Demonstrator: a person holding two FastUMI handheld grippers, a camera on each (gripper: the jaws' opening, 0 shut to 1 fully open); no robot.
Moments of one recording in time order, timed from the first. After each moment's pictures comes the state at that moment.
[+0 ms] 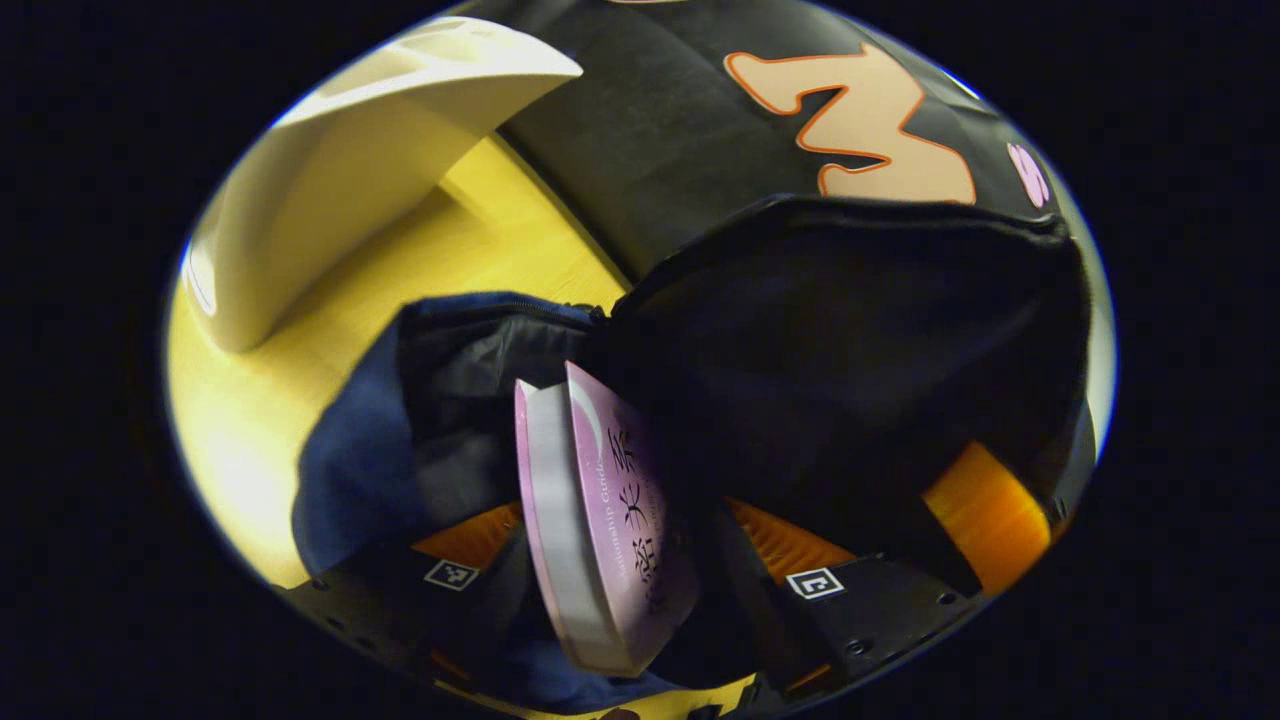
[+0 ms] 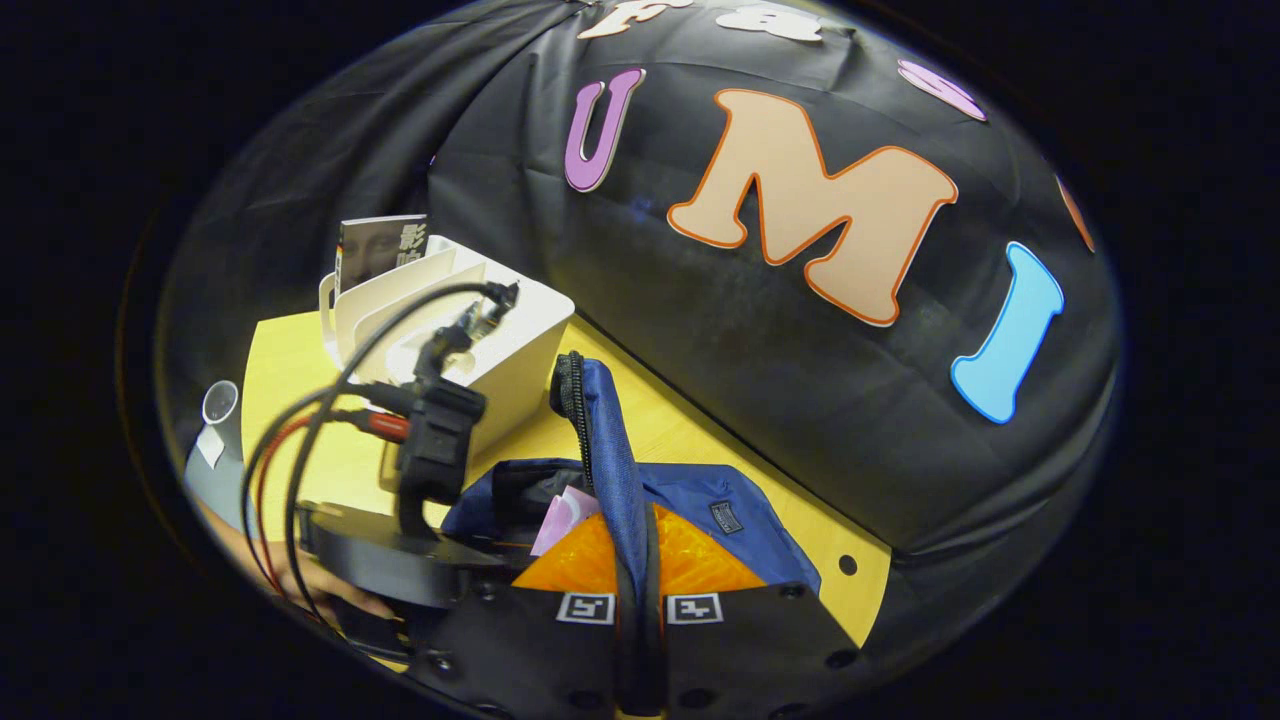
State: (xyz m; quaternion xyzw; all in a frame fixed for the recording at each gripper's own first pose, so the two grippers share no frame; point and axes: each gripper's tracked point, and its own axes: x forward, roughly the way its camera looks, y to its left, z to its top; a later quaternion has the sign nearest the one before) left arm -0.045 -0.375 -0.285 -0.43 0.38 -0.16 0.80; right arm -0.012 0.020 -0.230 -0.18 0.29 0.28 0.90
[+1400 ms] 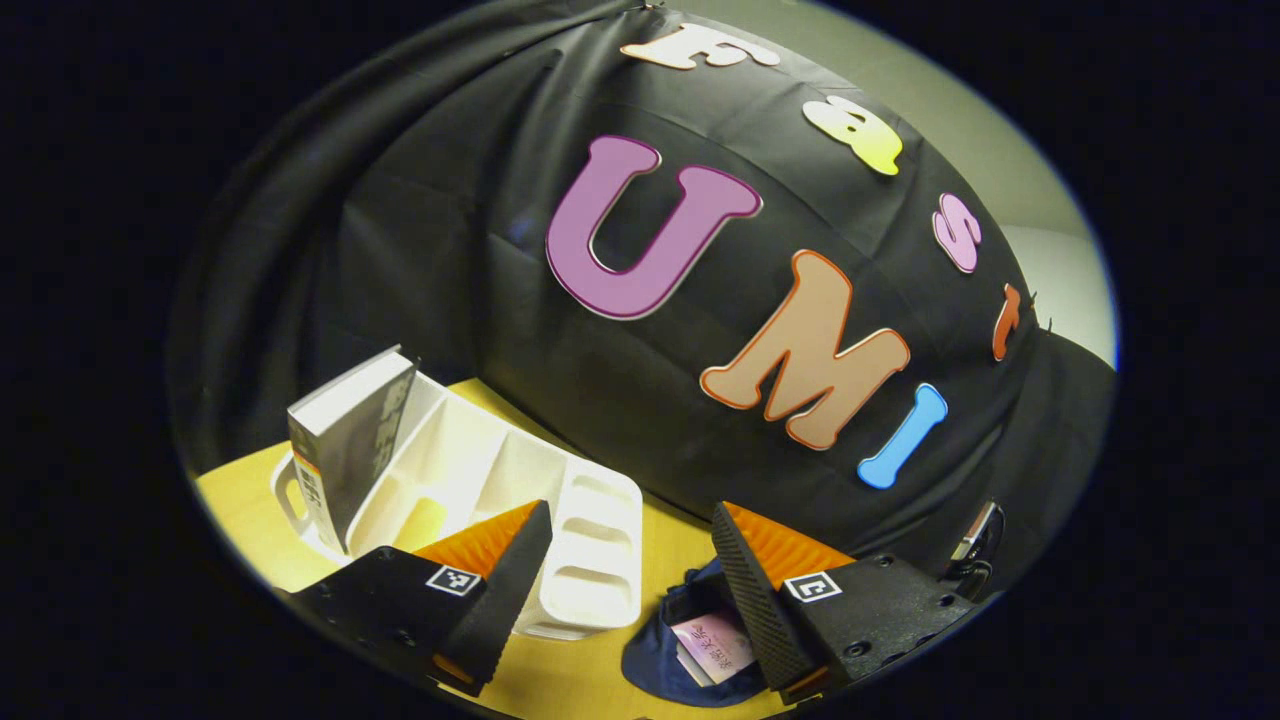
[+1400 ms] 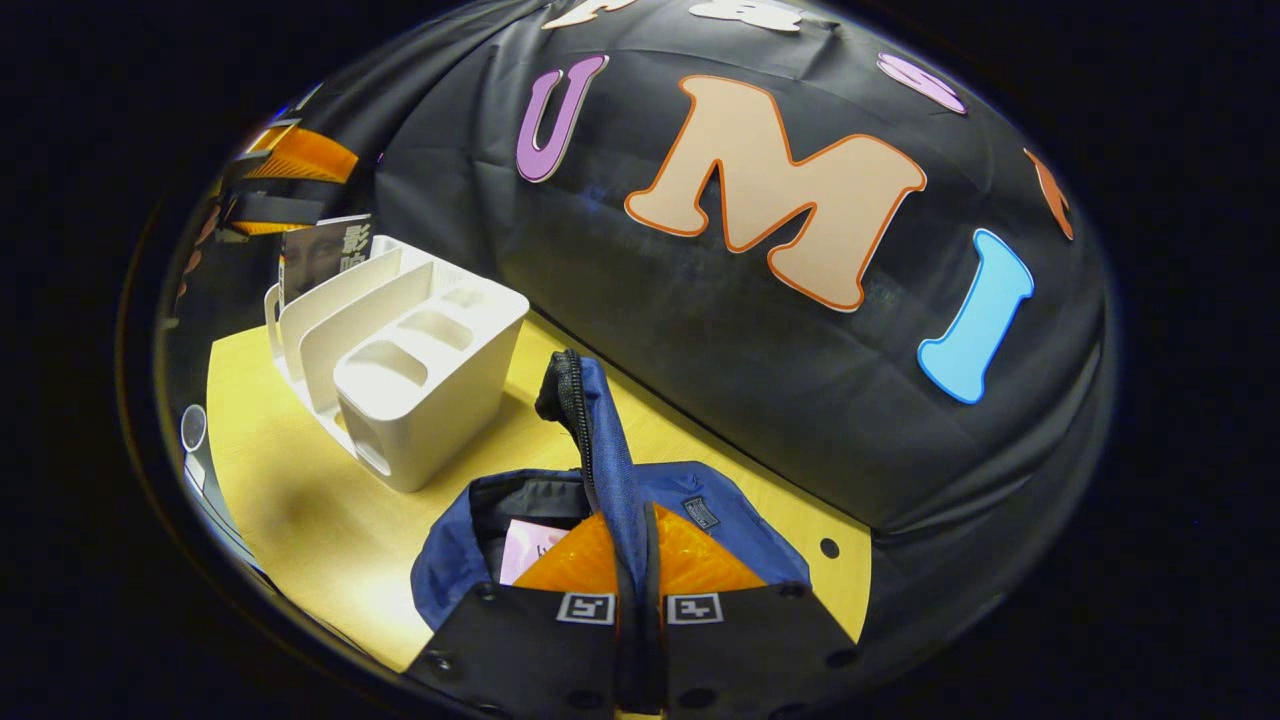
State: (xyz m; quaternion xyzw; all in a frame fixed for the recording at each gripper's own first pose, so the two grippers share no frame) left arm 0.020 -0.038 -0.087 -0.31 0.19 -0.07 0.93; right arm 0.001 0.027 -0.232 -0.19 0.30 0.20 0.91
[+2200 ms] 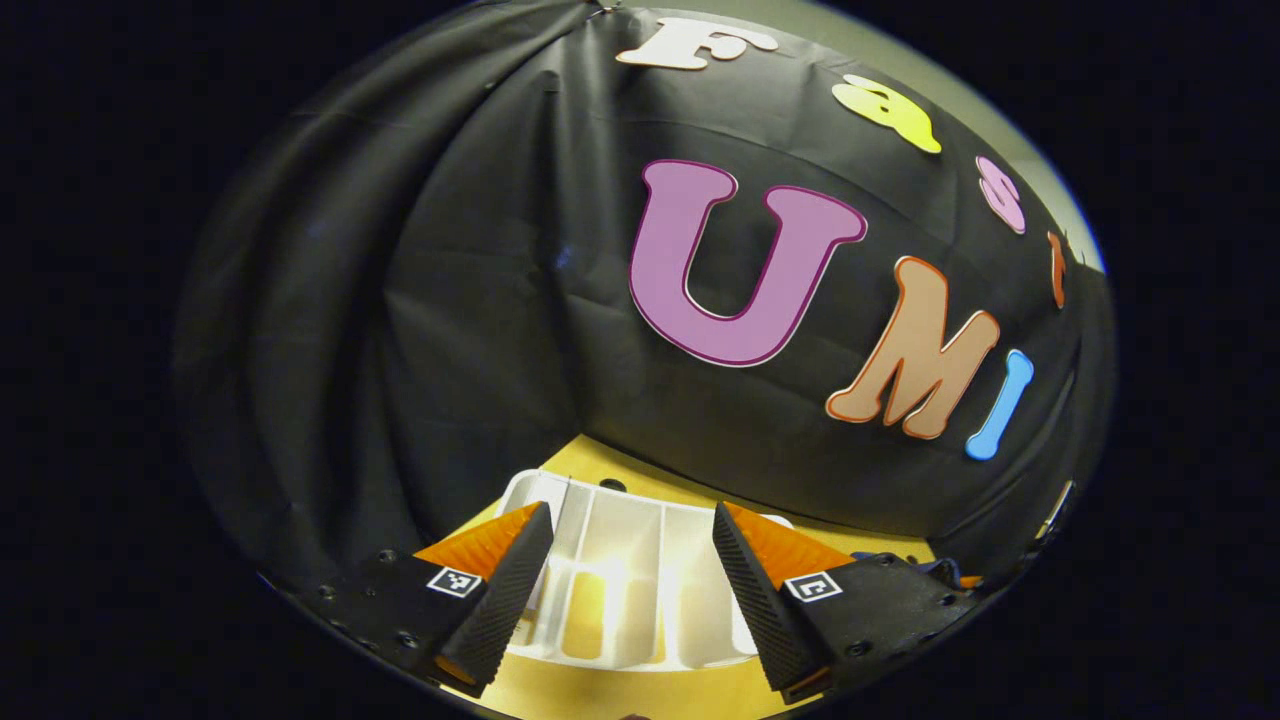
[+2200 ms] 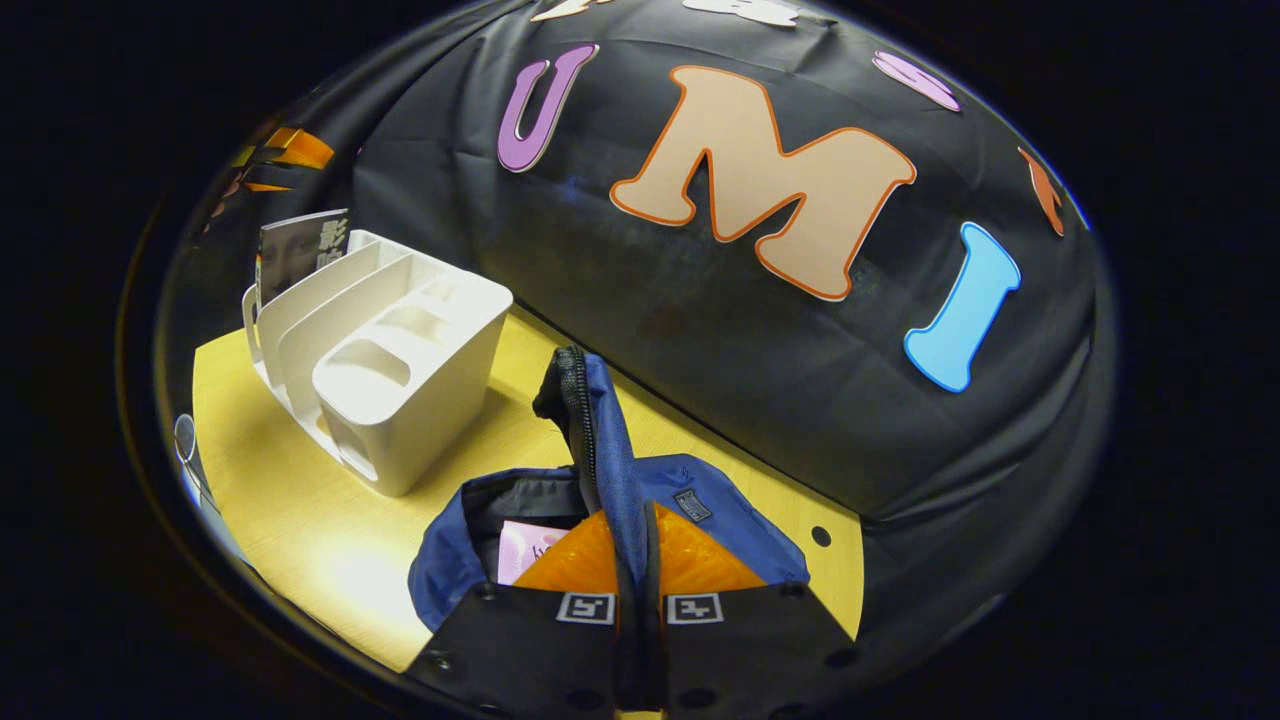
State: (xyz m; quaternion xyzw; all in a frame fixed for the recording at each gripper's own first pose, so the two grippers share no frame) left arm 0.065 0.096 -0.107 -0.16 0.22 -0.01 0.96; right arm -0.001 0.025 -0.237 -0.20 0.31 0.17 0.91
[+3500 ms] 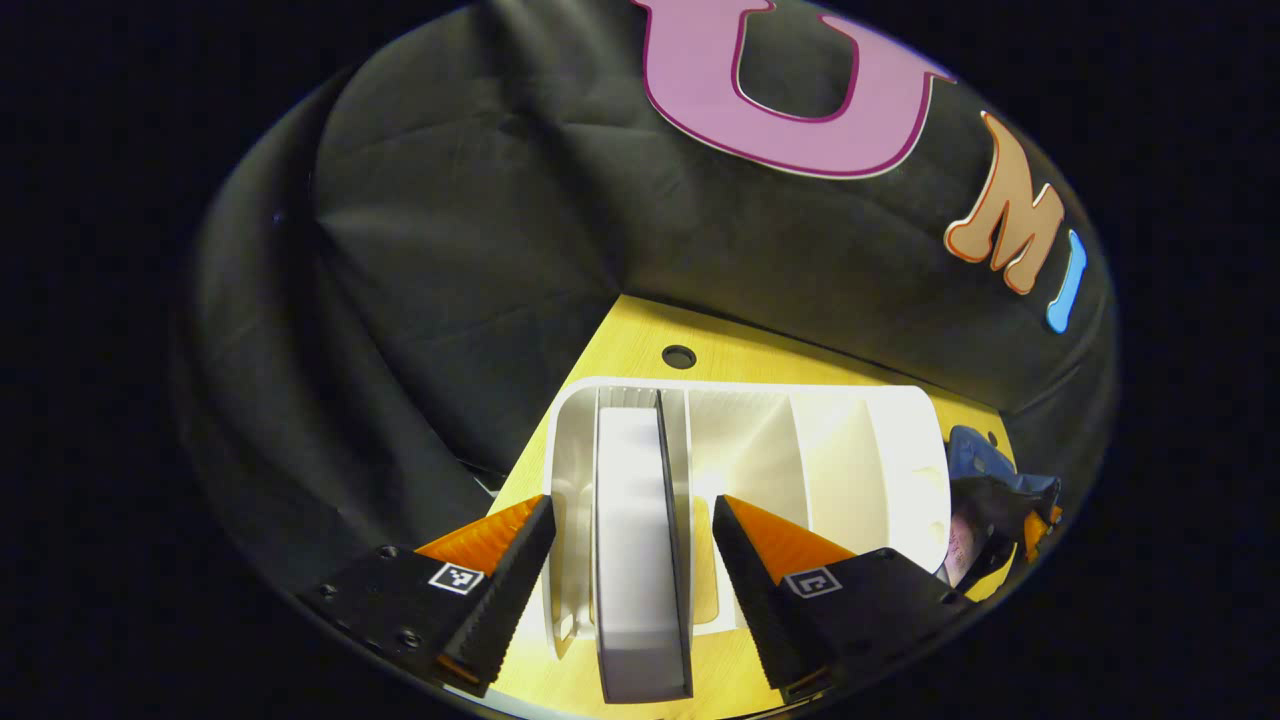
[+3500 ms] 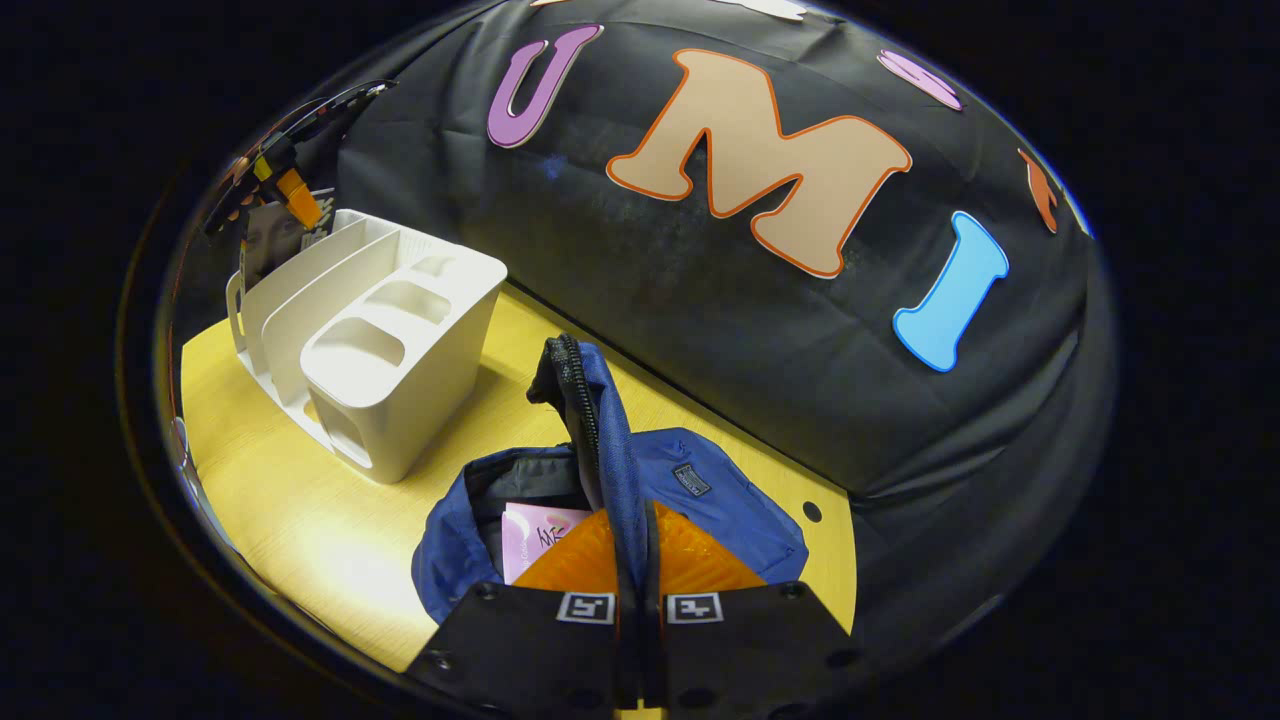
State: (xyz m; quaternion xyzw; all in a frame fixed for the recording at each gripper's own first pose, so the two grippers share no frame) left arm 0.085 0.123 -0.247 -0.07 0.47 -0.03 0.88; right arm -0.019 0.023 -0.246 -0.22 0.34 0.14 0.90
